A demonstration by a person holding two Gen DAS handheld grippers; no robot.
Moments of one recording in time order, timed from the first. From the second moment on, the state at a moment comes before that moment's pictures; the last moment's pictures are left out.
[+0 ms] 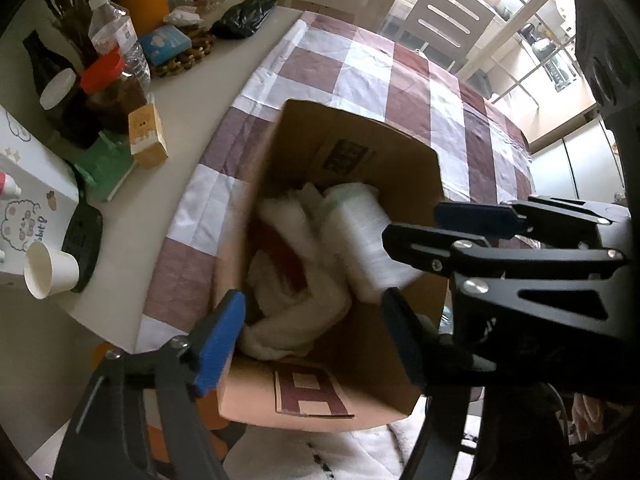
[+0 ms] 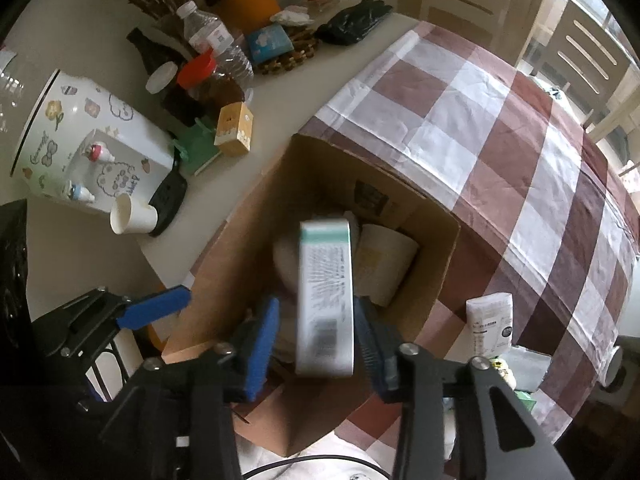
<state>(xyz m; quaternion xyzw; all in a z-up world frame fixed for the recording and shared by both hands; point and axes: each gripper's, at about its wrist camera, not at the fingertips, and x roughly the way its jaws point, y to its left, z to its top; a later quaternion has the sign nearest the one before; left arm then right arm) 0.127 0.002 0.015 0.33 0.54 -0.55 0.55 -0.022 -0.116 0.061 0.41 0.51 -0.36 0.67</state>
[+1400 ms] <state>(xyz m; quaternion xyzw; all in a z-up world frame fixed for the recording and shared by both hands) 0.068 0.024 0.030 0.38 0.51 -0.57 0.52 -0.094 -0.072 0.065 0.43 0.49 -0.40 0.65</state>
